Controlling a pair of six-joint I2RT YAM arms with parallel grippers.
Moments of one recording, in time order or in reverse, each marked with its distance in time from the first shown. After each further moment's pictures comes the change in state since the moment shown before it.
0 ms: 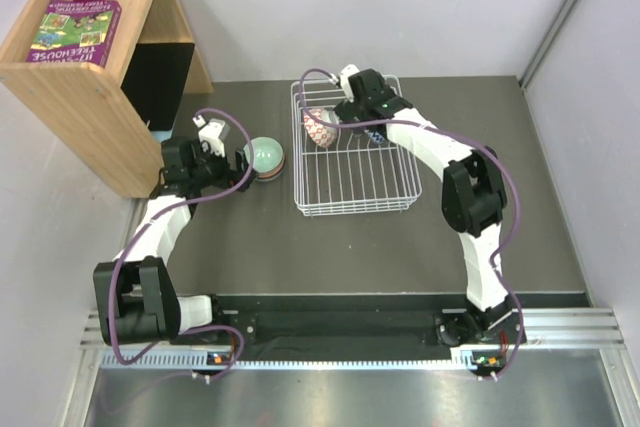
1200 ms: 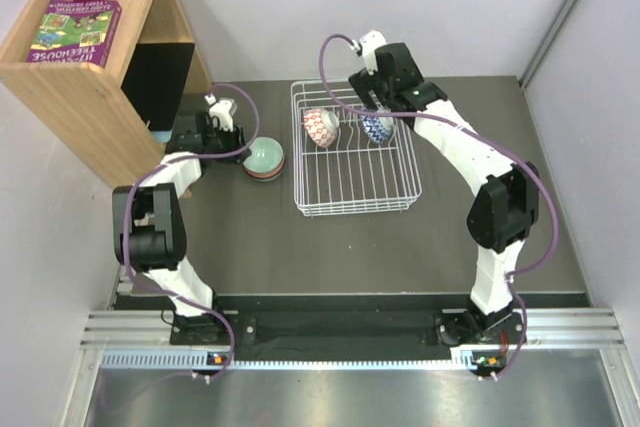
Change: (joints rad) left arm -0.028 0.448 0.314 0.019 -0.136 -0.003; right arm -0.049 -0.217 -0.009 -0.005 -0.032 0.019
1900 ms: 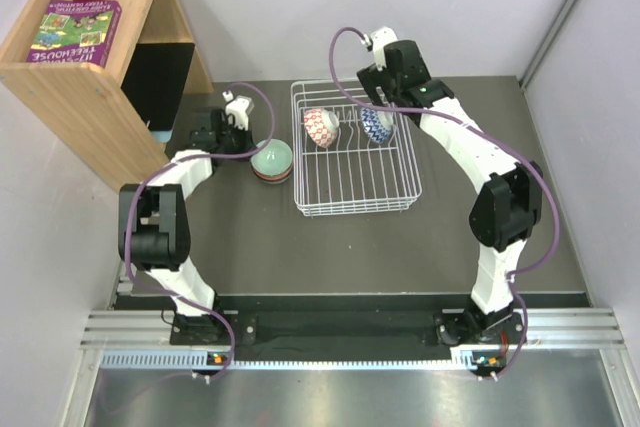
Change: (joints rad) left arm -0.097 0.002 0.021 -0.006 -0.044 0.032; right arm -0.044 -0.001 0.000 0.000 -0.013 0.043
